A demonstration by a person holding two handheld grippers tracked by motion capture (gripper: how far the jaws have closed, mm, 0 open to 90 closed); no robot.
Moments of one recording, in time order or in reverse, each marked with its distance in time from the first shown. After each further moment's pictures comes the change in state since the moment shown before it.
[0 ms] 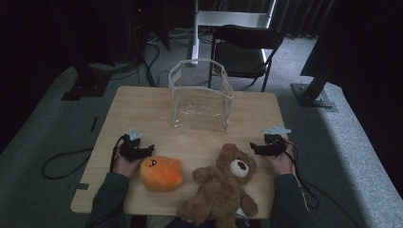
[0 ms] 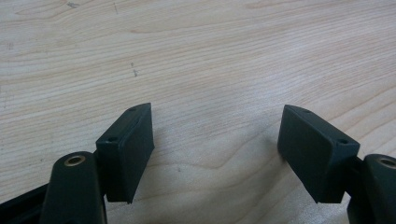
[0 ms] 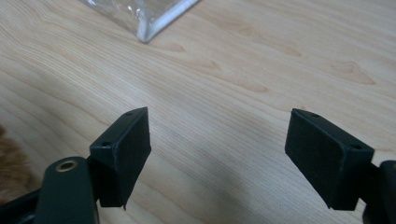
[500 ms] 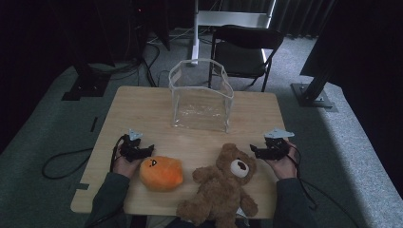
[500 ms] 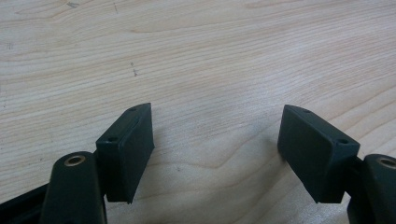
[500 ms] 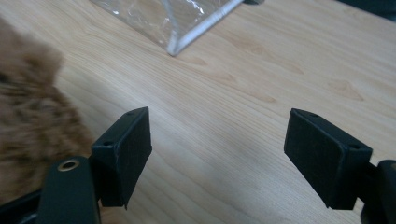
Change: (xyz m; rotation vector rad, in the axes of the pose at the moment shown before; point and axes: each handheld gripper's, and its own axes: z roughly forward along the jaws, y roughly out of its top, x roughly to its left) left arm 0.000 0.000 0.000 0.002 0.001 0.000; right arm 0.021 0.005 -0.033 -0.037 0.009 -0.056
